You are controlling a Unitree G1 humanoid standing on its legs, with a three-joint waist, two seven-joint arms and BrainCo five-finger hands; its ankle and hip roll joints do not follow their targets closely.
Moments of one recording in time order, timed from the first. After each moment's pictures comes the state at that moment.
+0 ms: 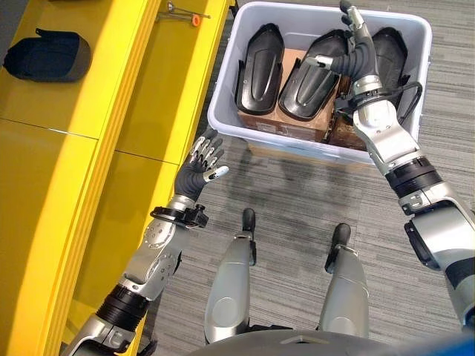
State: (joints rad) left arm -0.09 0.53 -0.30 -0.10 -0.75 -0.24 0.05; right arm -1.02 -0.52 0.39 0.60 0.20 -0.14 -0.36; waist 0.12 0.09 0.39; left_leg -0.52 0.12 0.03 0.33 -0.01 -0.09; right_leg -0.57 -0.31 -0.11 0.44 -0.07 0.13
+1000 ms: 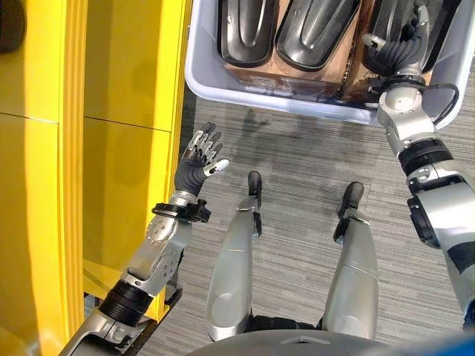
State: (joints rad) left arm -0.13 0.53 -0.35 -0.11 -0.74 -0.26 0.12; right arm -1.22 -0.52 0.34 1.01 0.28 -0.17 -0.52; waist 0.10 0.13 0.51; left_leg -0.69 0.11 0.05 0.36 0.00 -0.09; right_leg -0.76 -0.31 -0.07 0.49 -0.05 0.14
